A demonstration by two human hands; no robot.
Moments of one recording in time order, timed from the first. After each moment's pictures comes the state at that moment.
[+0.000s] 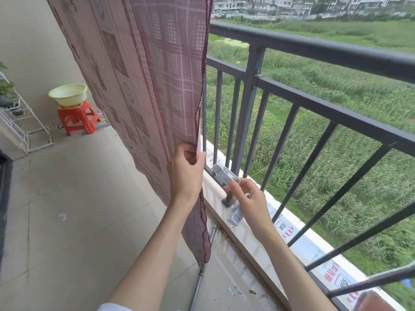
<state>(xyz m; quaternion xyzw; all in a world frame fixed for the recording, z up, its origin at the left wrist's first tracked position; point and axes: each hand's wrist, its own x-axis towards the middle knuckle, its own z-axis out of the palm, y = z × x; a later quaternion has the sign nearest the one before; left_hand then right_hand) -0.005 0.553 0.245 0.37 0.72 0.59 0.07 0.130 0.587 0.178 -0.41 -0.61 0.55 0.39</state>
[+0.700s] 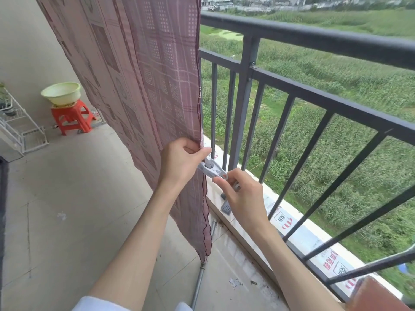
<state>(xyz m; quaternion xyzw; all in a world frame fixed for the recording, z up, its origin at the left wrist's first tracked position) -0.021 0.550 0.260 0.43 0.74 0.50 0.15 0.122 0.570 0.194 -0.38 -0.75 0.33 0.43</state>
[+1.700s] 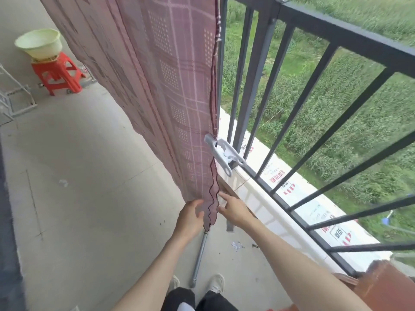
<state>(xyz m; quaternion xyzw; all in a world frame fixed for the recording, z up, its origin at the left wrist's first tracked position) -0.032 0.523 0.018 0.39 0.80 0.25 0.38 0.089 0.613 0.018 -0.50 -0.75 0.42 -0.06</state>
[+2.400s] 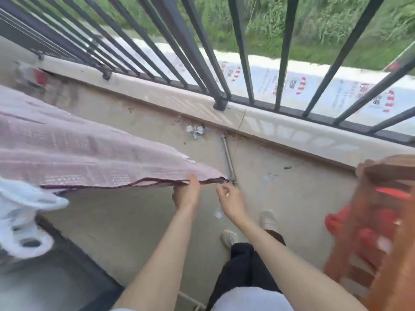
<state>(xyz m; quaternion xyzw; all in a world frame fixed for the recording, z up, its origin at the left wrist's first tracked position) -0.016 0.586 -0.047 0.21 0.91 0.13 0.32 0.076 0.554 -0.105 -0.66 -0.38 0.61 0.20</state>
